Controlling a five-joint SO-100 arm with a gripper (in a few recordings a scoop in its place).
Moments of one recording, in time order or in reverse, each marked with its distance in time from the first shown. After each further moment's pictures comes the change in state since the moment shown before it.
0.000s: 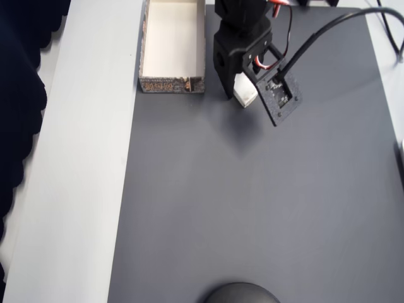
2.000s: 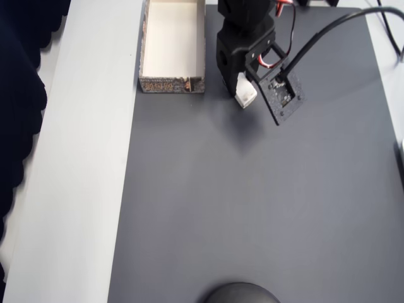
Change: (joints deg) arm -0.4 1.5 2.4 0.0 -1.2
